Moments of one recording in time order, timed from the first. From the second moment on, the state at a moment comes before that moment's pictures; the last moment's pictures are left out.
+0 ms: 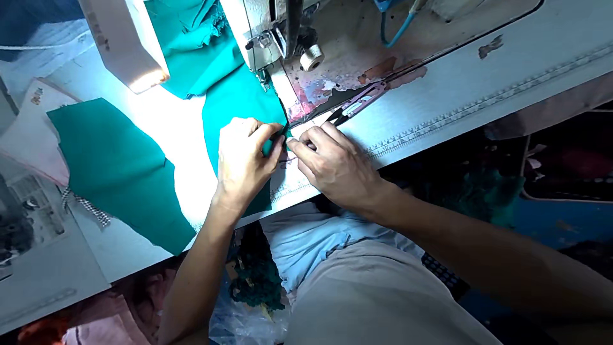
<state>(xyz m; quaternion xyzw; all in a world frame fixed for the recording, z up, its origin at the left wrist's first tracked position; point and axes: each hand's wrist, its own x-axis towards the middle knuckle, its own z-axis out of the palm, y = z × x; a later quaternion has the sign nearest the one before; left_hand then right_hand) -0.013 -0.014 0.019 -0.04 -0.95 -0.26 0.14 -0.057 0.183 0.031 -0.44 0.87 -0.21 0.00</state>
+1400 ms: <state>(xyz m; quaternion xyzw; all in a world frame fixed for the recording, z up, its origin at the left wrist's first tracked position) -0.036 -0.069 0.009 -0.17 -0.96 -0.20 0.10 -0.093 0.162 0.021 -0.50 0.86 -0.13 -0.04</state>
